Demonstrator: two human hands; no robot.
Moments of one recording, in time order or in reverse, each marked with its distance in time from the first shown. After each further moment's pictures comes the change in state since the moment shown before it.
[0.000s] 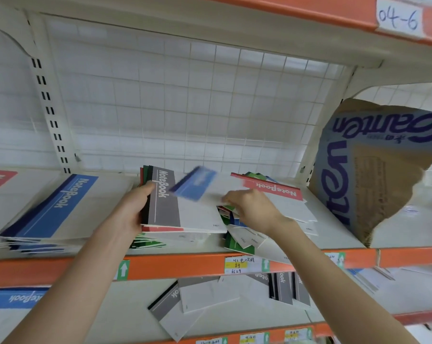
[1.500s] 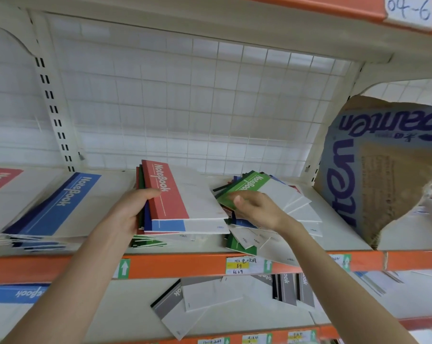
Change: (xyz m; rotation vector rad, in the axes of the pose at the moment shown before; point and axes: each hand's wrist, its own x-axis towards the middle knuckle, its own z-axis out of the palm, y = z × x) left_hand 0.001 -0.001 -0.006 0.147 0.039 0.007; right_hand -0.008 0.018 0.002 0.558 -0.078 0.218
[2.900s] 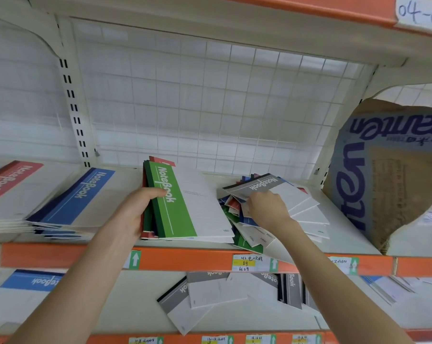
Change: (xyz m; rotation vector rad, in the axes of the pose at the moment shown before) left_hand -0.022 -0.006 -0.008 -0.064 -0.011 0.007; right_hand 0.013 -0.006 0.013 -0.758 0.053 0.271
